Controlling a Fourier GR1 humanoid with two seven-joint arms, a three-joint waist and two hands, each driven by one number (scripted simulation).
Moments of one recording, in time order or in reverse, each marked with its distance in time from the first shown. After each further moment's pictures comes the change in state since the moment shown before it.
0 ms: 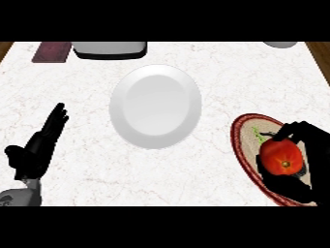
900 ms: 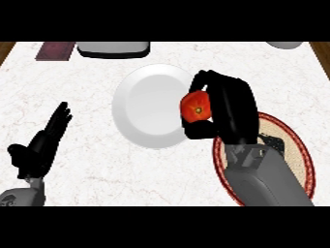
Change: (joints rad) left arm -0.002 -0.032 0.012 -0.026 -0.025 -0.020 0.024; right arm -0.529 0.370 0.077 0.434 0.072 0.108 0.090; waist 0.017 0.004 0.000
